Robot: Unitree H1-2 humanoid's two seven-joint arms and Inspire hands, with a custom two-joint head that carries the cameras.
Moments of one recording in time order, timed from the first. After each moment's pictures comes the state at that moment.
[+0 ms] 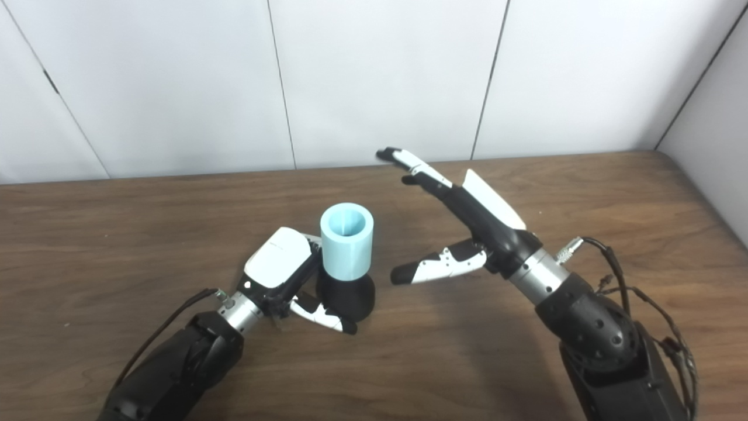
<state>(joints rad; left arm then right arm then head) -0.48 0.24 -0.61 0.47 0.88 -0.37 0.28 -0.20 -0.42 0.07 -0.48 -0.23 -0.04 0.35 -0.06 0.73</state>
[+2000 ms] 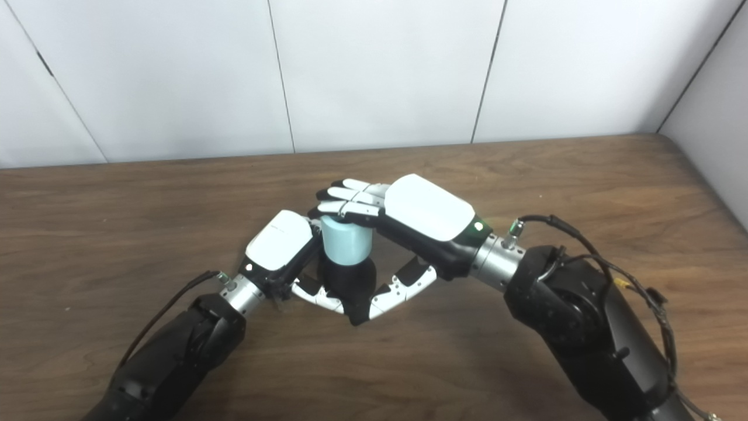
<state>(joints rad) -0.48 0.24 -0.60 0.47 0.88 -0.37 0.28 -0.30 -0.48 0.27 -0.48 -0.56 -0.13 0.49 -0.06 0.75</state>
